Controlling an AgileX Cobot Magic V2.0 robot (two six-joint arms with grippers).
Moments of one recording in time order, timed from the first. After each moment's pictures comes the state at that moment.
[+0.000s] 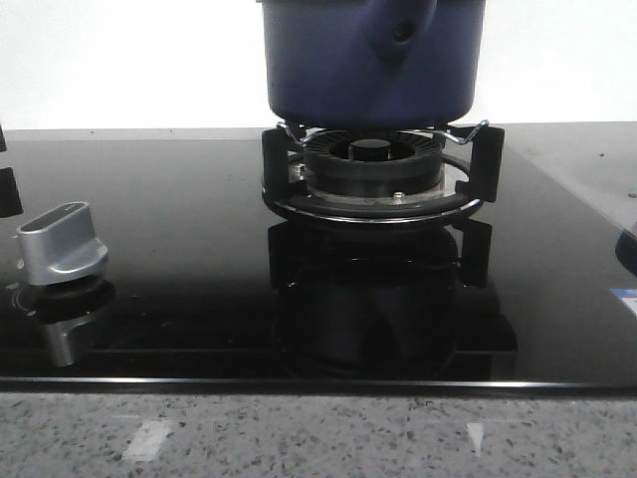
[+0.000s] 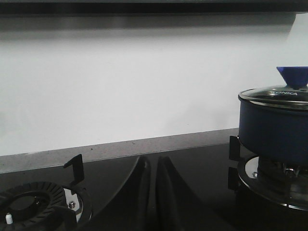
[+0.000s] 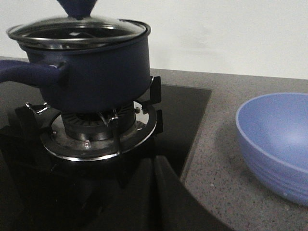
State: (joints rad) left arm -0.05 0.21 -0.25 -1.60 0.23 1.62; right arm -0.18 0.30 -0.24 1.26 0.46 -1.25
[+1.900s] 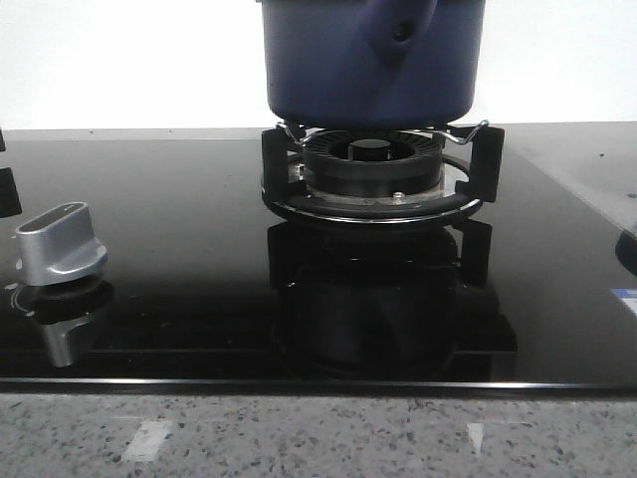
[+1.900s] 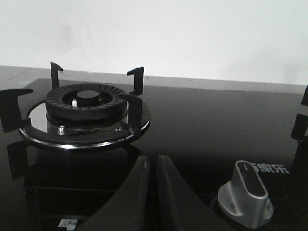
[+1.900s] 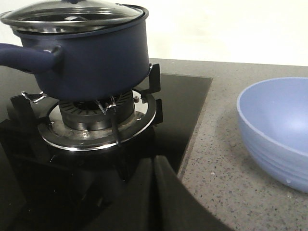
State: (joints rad) left arm -0.03 0.00 0.00 -0.06 0.13 0.00; right arm -0.18 0.30 -0.22 1.26 0.46 -1.25
